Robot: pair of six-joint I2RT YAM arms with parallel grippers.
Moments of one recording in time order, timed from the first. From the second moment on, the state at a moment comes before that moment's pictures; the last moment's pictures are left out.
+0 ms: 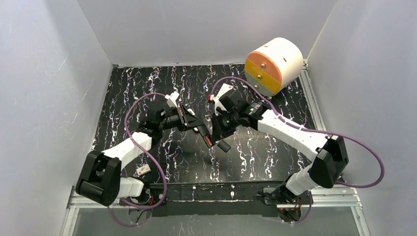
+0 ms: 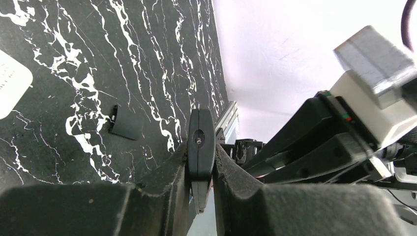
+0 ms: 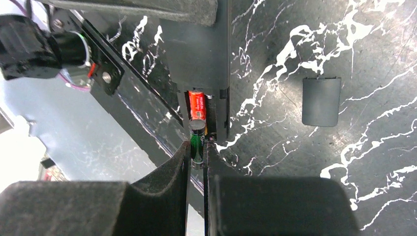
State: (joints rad) left arm -0.37 1.29 0.60 0.34 0.72 -1.00; right arm 0.85 1.47 1.29 -0.75 -0.37 0.38
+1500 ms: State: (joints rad) left arm -0.37 1.35 0.58 0.45 0.85 -1.10; right arm 0.93 1.56 1.38 -0.87 -0.28 0.32
